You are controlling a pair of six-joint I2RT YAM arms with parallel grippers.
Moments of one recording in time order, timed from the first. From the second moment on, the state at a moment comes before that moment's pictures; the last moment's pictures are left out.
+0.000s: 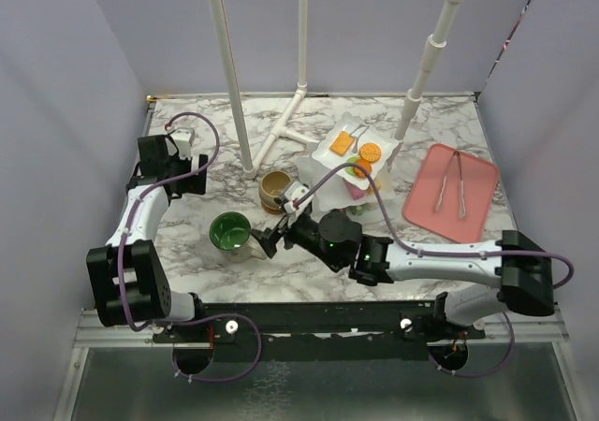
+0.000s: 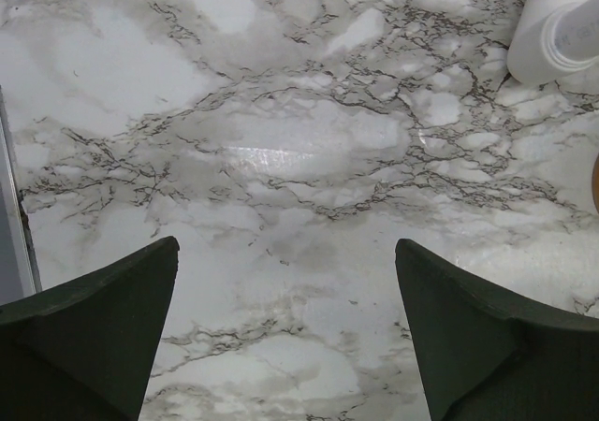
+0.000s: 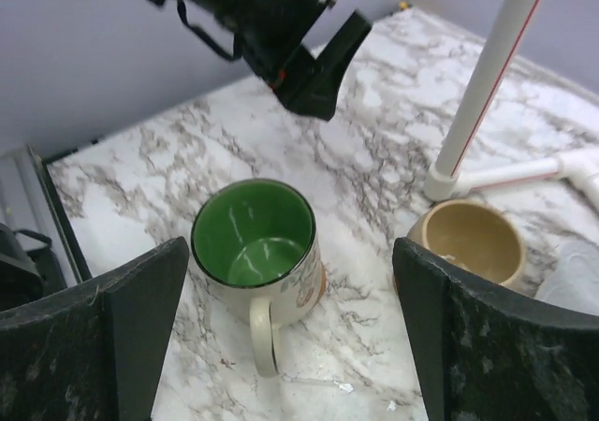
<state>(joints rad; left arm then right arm) 0.16 1.37 0.93 -0.32 0.20 0.25 1.29 1.48 0.89 0.53 0.33 0.00</state>
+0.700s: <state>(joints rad) 0.22 1.42 0.93 -0.22 0.26 0.19 0.50 0.92 0.88 0.18 0.22 0.14</state>
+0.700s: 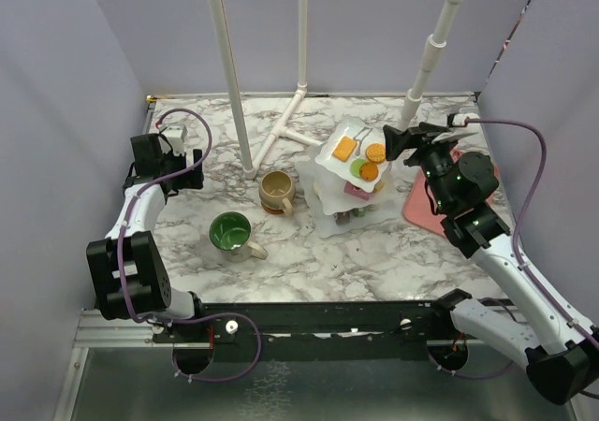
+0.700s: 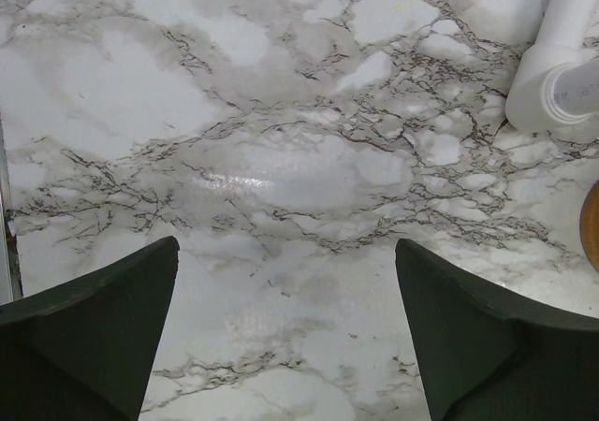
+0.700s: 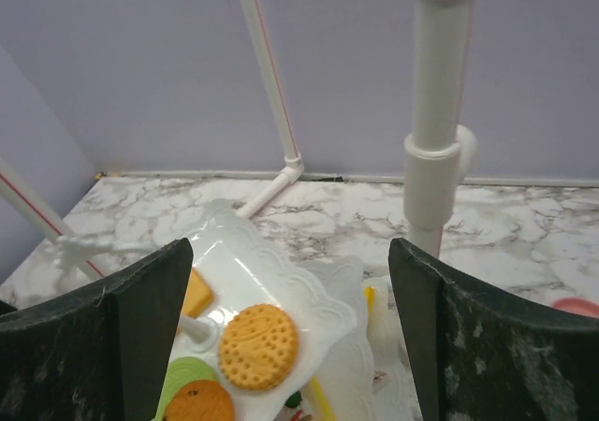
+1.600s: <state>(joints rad) 0.22 1.41 0.74 0.03 0.33 0.12 -0.15 1.11 0.62 0.28 0.30 0.44</state>
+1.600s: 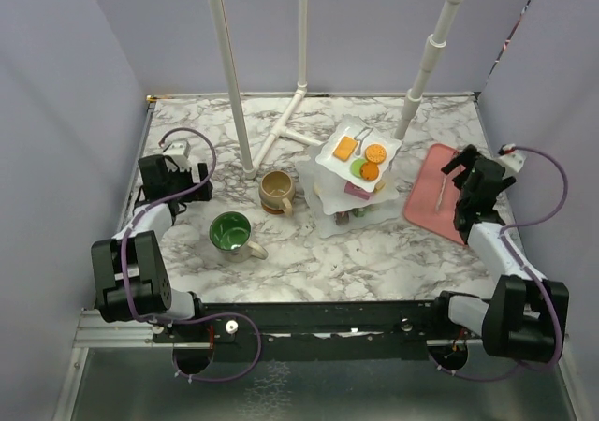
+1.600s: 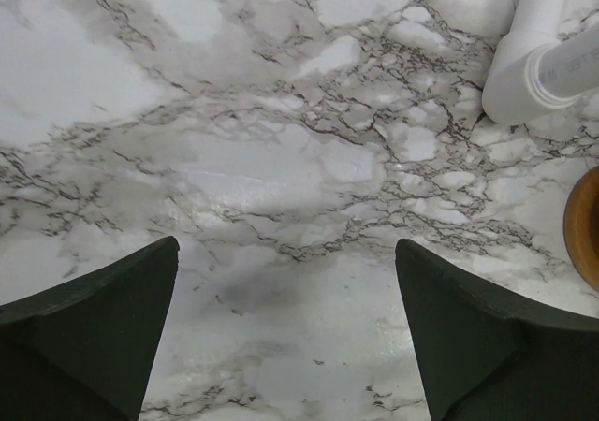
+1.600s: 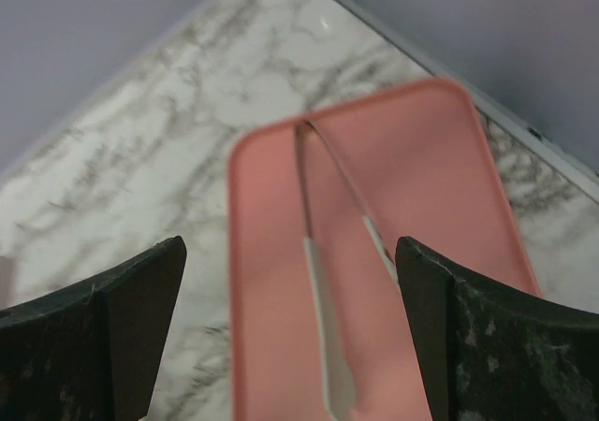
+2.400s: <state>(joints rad) 0.01 1.53 0.24 1.11 0.13 -0.02 -0.10 1.45 0.35 0.88 0.32 0.21</state>
